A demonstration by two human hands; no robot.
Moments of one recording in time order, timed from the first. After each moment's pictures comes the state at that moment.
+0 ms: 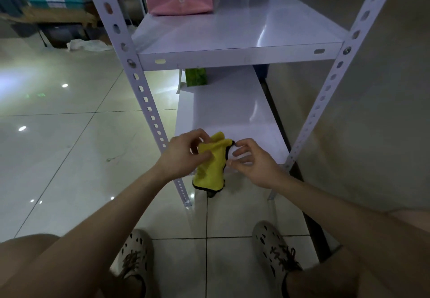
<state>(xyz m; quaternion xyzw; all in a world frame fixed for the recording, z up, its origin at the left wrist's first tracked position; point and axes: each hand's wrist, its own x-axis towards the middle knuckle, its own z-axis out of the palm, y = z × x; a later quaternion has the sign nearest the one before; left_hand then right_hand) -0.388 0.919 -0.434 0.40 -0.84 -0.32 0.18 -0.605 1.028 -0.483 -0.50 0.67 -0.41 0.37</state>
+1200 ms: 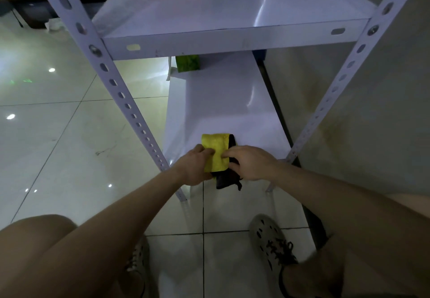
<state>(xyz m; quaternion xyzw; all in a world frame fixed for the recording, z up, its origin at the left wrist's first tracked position) -0.435 0.876 -0.543 0.36 -0.91 -0.19 -0.12 -0.641 0.978 -0.540 -0.69 0.68 -0.06 0.23</state>
